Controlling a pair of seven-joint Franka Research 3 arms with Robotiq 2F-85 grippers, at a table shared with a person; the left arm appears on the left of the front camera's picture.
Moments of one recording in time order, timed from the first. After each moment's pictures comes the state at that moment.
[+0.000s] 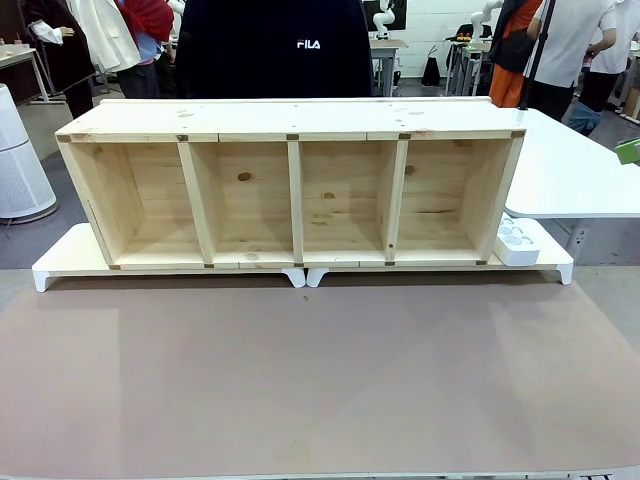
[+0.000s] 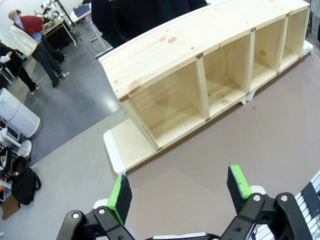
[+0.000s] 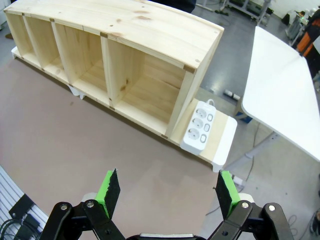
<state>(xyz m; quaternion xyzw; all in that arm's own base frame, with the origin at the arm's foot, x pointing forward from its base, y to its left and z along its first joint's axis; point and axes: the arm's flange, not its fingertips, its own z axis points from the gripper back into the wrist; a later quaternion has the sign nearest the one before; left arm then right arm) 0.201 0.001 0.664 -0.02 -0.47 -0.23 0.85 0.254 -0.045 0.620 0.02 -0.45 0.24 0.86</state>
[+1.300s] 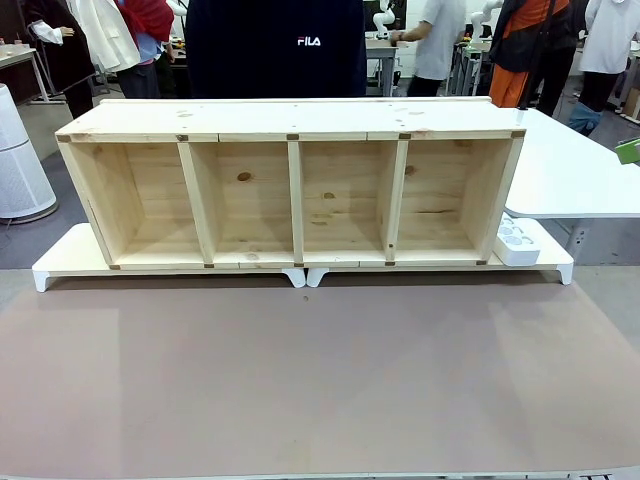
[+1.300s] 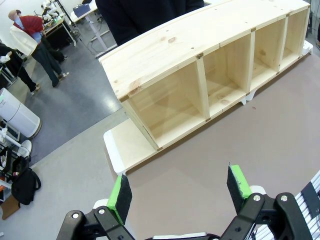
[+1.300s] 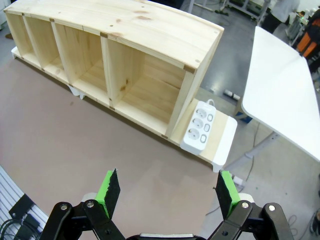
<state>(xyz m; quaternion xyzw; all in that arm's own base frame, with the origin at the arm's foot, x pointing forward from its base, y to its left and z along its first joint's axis) 0.201 0.001 0.664 -0.02 -0.47 -0.23 0.85 0.254 -0.045 0.620 0.02 -0.45 0.24 0.86</state>
